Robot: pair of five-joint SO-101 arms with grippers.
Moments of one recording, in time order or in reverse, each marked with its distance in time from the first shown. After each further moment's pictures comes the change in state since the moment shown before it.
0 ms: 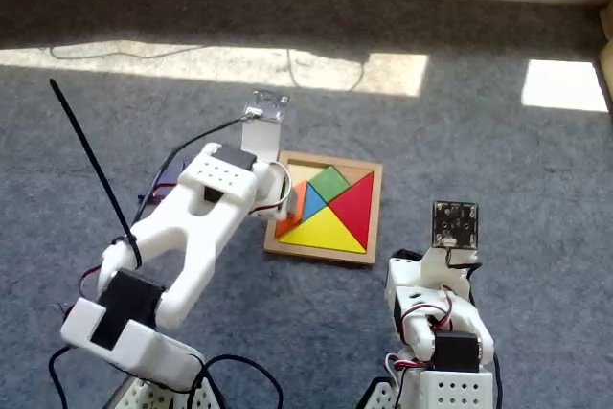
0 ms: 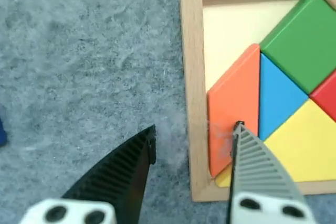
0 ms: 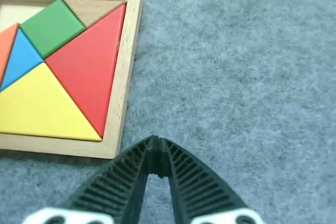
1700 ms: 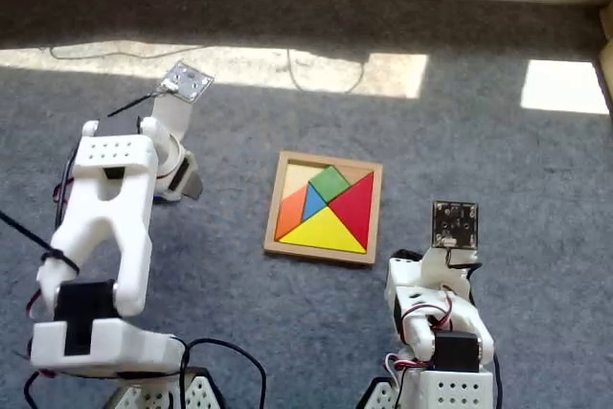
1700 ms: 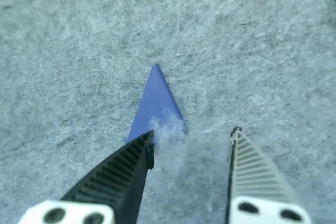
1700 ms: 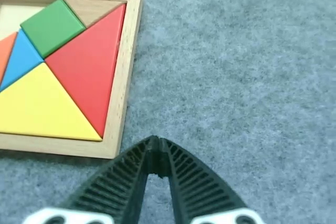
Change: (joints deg) left arm -26.4 -0.5 -10.2 11.3 -41.9; right arm 0.0 0.0 0.0 0.0 0.0
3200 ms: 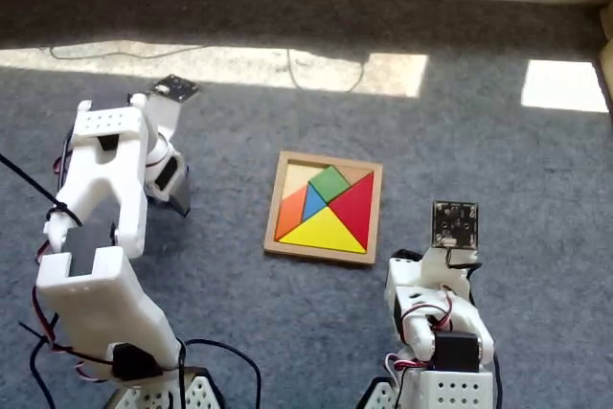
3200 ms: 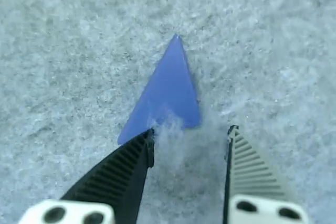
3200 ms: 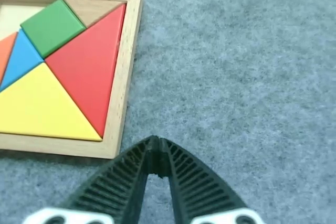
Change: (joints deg) left arm -4.0 17.2 -12.9 9.7 -2.5; right arm 0.0 0.0 0.0 0.0 0.0
